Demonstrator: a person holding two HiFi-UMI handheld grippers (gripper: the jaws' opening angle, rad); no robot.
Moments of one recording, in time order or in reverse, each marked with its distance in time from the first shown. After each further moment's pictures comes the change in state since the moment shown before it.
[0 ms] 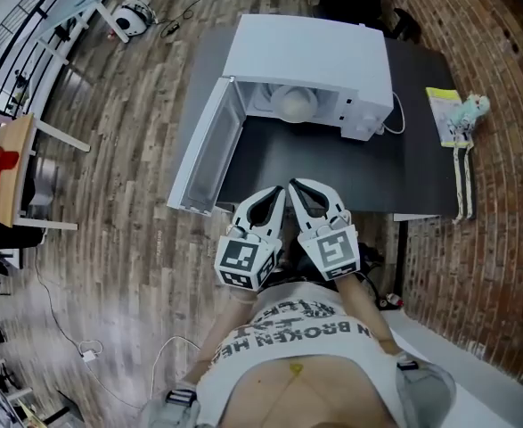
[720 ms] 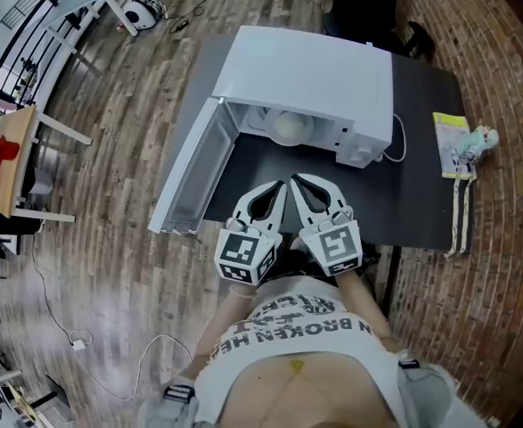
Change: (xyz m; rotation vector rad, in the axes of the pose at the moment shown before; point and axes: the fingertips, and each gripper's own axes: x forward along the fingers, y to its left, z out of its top) left arm 0.099 0.013 0.021 0.000 -0.009 0.053; right arm 0.042 -0.093 -0.005 0.010 -0.016 0.064
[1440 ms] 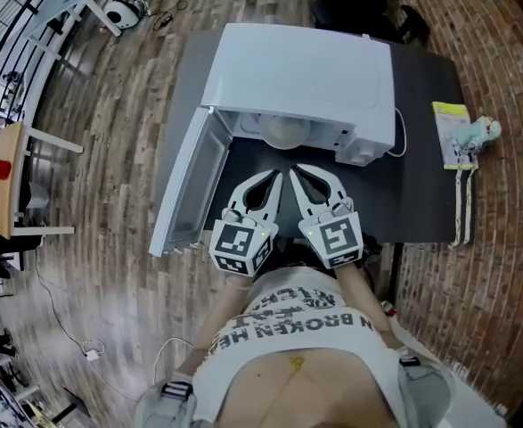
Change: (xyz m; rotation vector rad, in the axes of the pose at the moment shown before) left arm 0.041 0.043 0.011 0.004 0.027 -0.055; right arm 0.045 -0.031 -0.002 0.041 0.018 -0.067
